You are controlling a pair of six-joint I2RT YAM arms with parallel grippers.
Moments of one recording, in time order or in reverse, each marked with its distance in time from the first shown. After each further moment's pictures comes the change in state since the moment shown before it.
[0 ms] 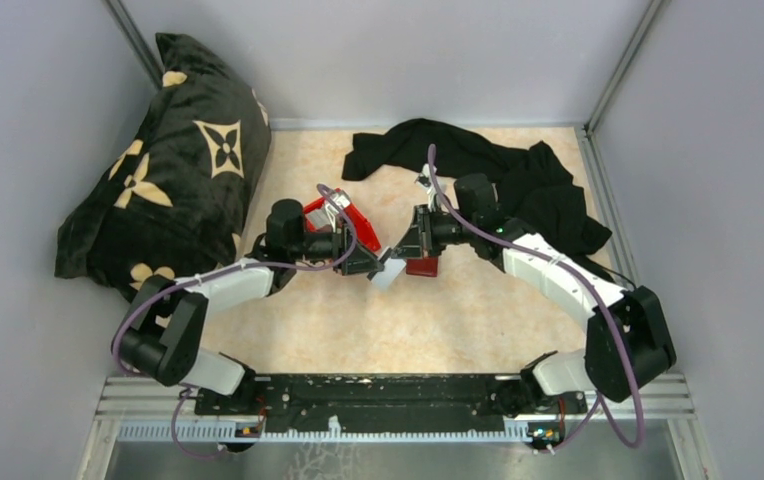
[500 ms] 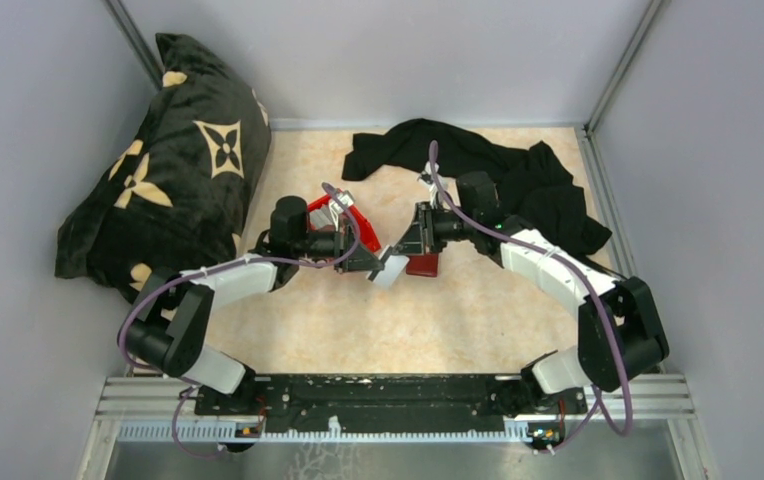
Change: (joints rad) left arm 0.004 0.053 0.032 -0.028 0.068 0.008; right arm -0.038 0.057 0.000 0.045 -0.045 0.009
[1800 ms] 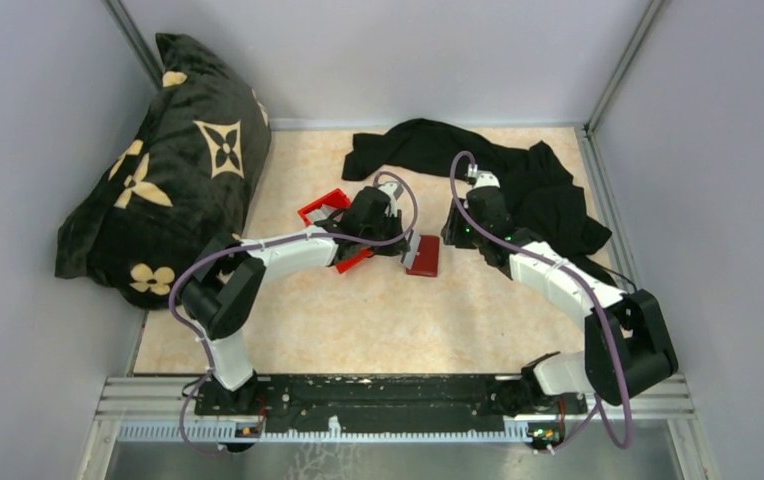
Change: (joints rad) left arm -0.294 0.308 0.446 -0.513 -0.923 -0.042; right arm -0.043 -0.070 -0.117 -0.032 0.843 -0.027
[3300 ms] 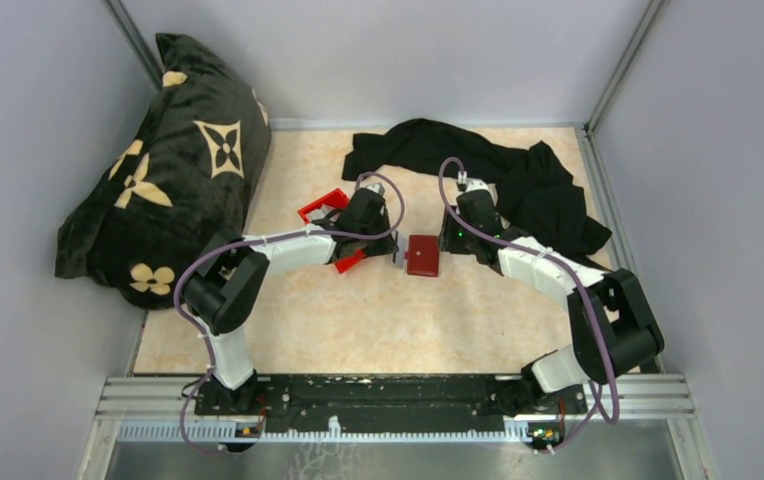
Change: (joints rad) left arm 0.037 0.042 0.010 -0.080 -0.136 -0.167; right arm 0.021 0.107 0.000 0.015 -0.013 0.000
